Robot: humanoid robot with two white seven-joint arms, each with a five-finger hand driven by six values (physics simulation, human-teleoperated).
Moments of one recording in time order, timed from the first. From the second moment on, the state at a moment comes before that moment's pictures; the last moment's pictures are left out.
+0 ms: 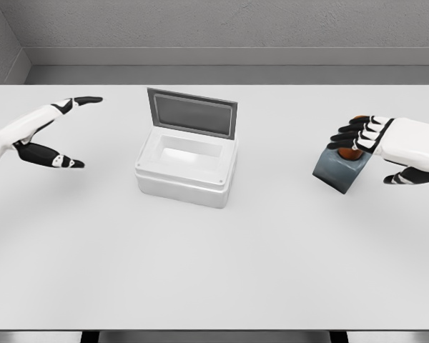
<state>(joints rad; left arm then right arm) -0.44 0.89 -0.51 -1.35 0.22 -0.61 -0.37 -0.32 -1.20 0.39 -1.77 0.19 -0.61 0.32</state>
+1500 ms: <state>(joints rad) -0.57 0.77 -0.51 -1.19 0.51 -0.39 -0.61 -0.96 -0.95 0.89 -1.45 0.43 -0.61 0.61</state>
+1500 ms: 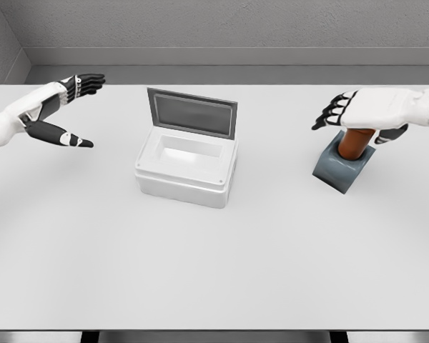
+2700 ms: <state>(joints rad) -0.58 0.77 -0.51 -1.19 0.51 -0.39 -0.61 -0.99 -1.00 0.89 -1.51 0.45 -0.61 0.61</state>
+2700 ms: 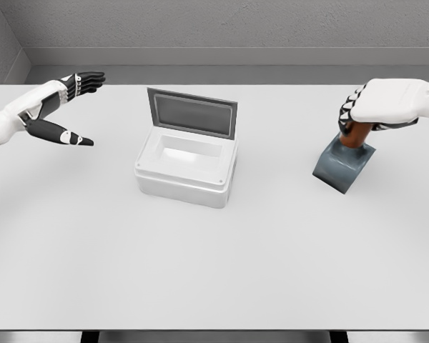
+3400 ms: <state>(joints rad) -0.58 0.74 -0.52 -1.18 0.51 -0.39 -0.61 -1.04 -0.98 0.89 -1.72 0.45 -0.61 0.61</state>
